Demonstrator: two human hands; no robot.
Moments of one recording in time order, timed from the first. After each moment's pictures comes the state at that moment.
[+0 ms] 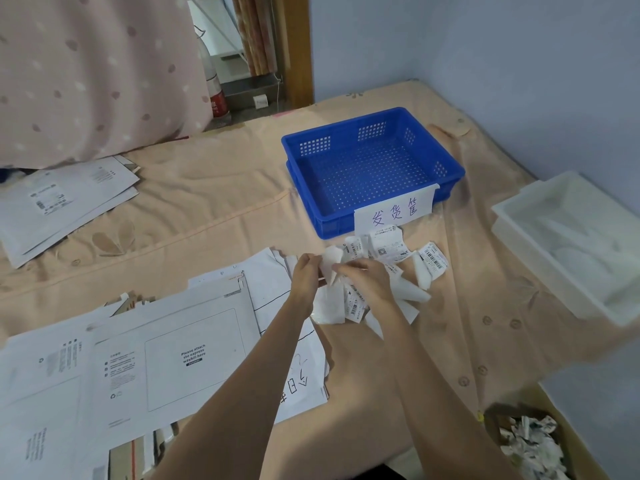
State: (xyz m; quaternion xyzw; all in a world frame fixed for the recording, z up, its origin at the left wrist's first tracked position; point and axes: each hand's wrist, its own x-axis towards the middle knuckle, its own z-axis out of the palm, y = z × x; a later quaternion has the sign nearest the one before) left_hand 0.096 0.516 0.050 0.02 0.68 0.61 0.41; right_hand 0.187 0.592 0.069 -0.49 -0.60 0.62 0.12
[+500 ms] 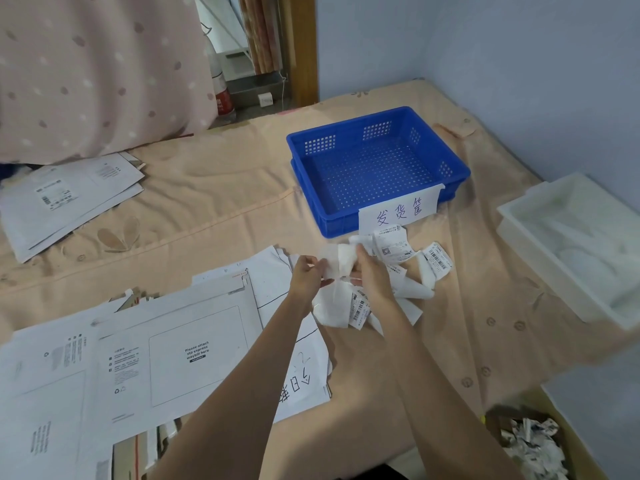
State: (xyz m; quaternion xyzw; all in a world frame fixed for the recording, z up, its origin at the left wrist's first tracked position) left_hand 0.093 0.509 0.050 0.01 0.69 0.61 0.39; right_hand 0.179 0.590 0.064 -0.50 -0.55 0.65 0.13
